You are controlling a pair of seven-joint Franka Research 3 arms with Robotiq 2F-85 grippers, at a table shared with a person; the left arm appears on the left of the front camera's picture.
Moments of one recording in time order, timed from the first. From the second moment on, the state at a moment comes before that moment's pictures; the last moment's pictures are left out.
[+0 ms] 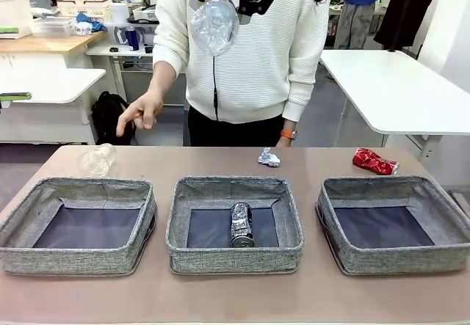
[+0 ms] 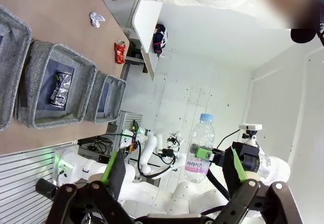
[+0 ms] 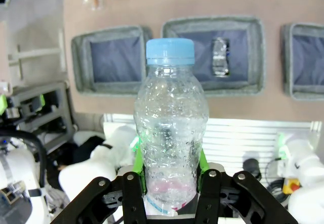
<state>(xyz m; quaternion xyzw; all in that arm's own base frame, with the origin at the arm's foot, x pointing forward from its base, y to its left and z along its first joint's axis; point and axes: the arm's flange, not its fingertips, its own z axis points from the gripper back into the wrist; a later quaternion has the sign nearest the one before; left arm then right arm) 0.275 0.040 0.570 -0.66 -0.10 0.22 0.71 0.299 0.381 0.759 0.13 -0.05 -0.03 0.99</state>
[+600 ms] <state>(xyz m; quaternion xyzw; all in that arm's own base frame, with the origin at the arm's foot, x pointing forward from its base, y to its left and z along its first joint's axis) 0.275 0.040 0.570 -0.66 -0.10 0.22 0.71 0.298 0.382 0.759 0.13 -0.05 -0.03 0.99</state>
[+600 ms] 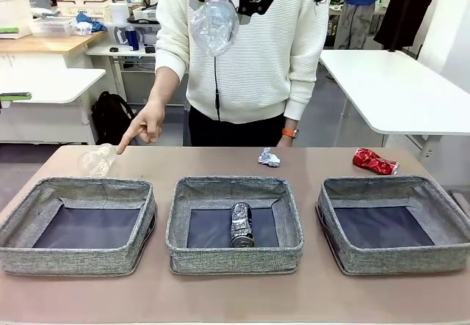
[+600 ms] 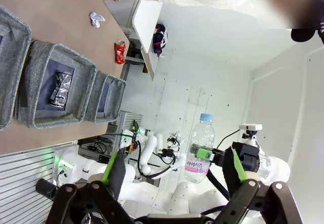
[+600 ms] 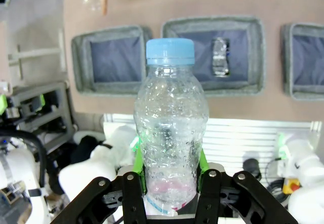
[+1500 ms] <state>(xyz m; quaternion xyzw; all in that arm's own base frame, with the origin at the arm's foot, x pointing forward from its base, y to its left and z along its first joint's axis) 0.149 0.139 0.571 -0.57 0.03 0.19 0.80 0.330 0.612 0.568 0.16 -0.06 0.35 0.92</state>
